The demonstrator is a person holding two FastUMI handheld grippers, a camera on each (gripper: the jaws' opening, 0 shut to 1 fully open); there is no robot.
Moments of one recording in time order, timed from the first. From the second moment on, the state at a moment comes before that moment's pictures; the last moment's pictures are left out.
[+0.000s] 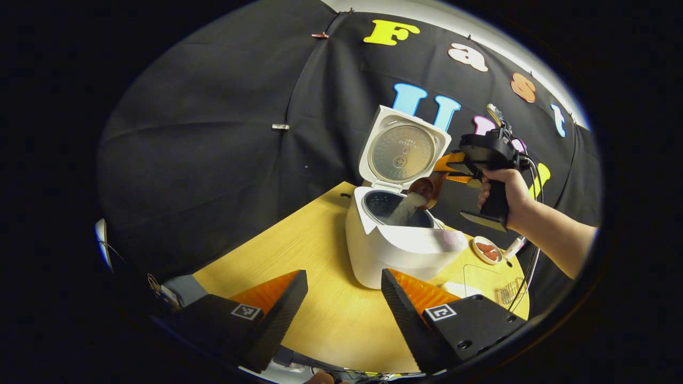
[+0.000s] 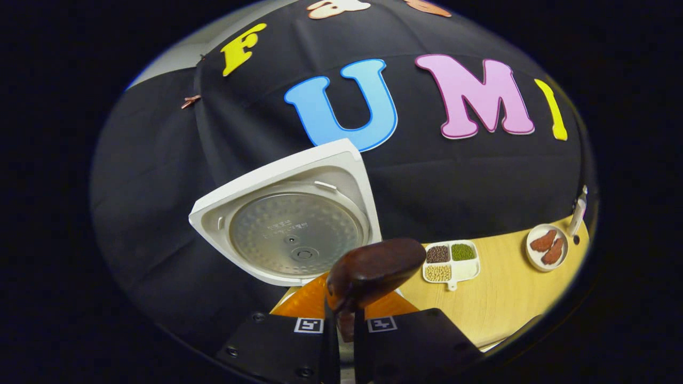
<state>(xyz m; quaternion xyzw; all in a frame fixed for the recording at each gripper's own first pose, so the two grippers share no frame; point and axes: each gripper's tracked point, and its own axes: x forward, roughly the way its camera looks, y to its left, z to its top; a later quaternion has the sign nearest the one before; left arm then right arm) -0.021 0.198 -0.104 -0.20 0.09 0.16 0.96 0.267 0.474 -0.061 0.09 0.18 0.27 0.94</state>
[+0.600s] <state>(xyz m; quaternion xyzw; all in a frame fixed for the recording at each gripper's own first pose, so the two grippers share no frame) -0.025 0.205 -0.110 -0.20 0.09 0.16 0.96 0.227 0.543 -0.064 -0.17 0.04 0.38 0.91</state>
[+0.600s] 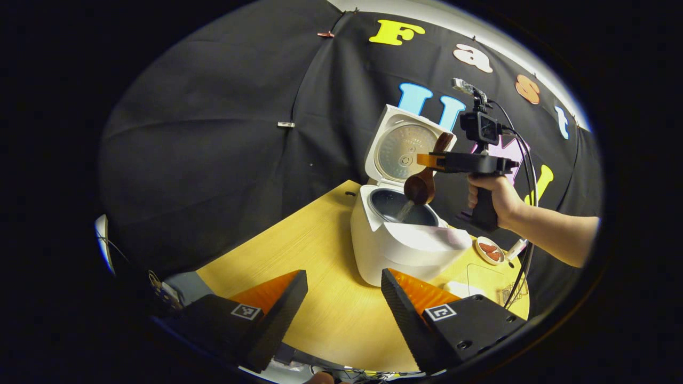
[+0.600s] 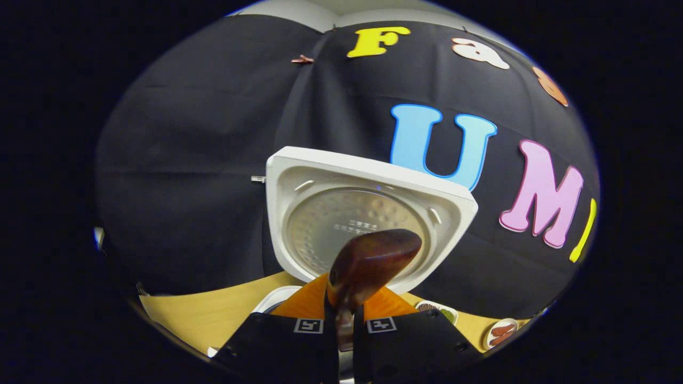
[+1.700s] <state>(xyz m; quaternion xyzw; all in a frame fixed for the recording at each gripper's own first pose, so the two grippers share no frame) 0.014 0.110 -0.078 -0.15 0.08 0.08 0.98 0.226 0.299 0.038 0.05 0.09 0.26 0.96</state>
